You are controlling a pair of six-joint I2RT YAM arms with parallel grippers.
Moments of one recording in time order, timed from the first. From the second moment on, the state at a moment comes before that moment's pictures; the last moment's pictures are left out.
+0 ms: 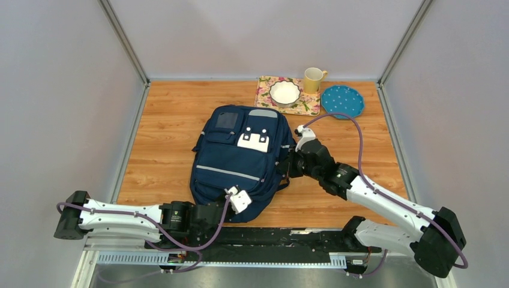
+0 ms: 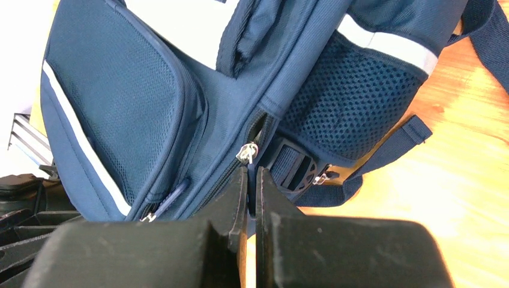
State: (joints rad) left arm -1.53 0.71 0.38 -0.13 -0.64 0.01; right arm 0.80 1.04 0.70 -0.23 0.06 0.62
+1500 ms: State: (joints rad) left arm -1.51 0.73 0.72 -0.24 -0.48 -0.05; right arm 0.56 0.81 0.54 -0.27 -0.15 0.86
